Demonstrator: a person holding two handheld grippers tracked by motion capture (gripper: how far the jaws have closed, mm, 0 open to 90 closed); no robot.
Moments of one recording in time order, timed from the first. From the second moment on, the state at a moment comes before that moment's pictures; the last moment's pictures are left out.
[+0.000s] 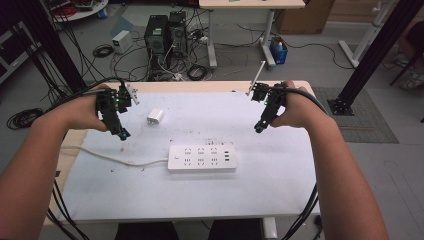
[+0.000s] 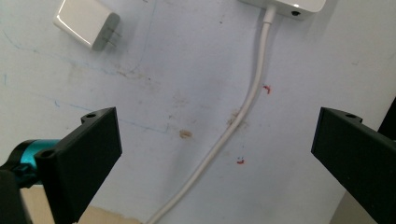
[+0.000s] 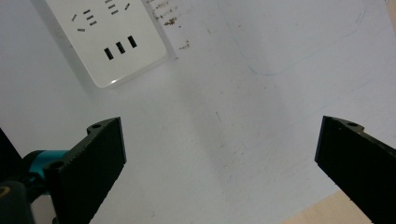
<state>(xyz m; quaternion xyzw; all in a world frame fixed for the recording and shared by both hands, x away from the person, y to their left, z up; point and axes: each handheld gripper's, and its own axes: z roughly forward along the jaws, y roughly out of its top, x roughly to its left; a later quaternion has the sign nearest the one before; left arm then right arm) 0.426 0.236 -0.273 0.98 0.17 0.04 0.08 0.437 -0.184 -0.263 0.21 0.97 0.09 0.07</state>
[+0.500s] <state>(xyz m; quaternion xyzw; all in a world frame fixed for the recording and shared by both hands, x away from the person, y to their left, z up) 0.442 0.233 -0.303 0.94 0.31 0.05 0.13 0.436 -0.192 -0.274 0.22 0.97 0.09 0.08</state>
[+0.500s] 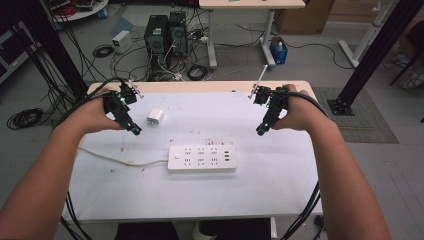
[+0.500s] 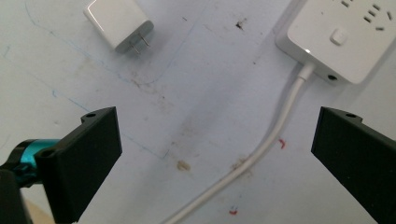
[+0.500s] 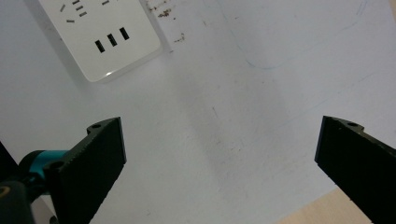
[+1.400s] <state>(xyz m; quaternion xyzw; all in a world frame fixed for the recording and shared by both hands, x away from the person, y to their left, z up) 0.495 0.222 -0.377 0.82 0.53 0.12 0.19 0.438 -0.201 -0.289 0.22 0.97 0.10 0.08</state>
